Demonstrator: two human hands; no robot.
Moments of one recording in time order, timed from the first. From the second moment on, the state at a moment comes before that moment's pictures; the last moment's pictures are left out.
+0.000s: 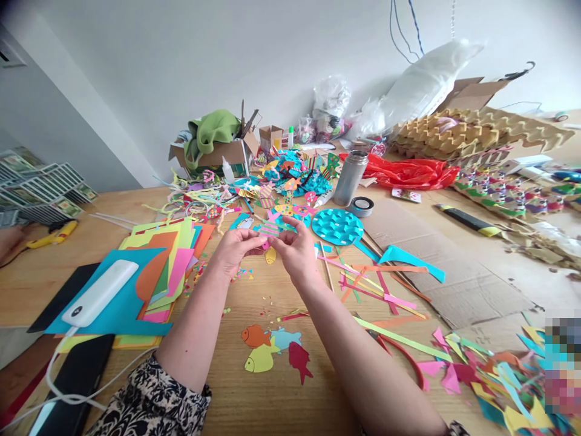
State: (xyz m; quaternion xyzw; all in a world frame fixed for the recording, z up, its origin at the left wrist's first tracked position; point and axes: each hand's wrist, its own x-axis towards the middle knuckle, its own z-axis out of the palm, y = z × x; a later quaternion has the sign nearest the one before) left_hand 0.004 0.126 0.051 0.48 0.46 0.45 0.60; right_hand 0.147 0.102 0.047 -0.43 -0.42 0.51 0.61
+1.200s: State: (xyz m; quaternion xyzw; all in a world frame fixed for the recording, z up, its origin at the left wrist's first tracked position) left_hand 0.003 0.130 0.047 0.48 0.46 0.46 0.58; right_hand 0.151 0.105 0.050 -0.45 -0.38 0.50 0.63
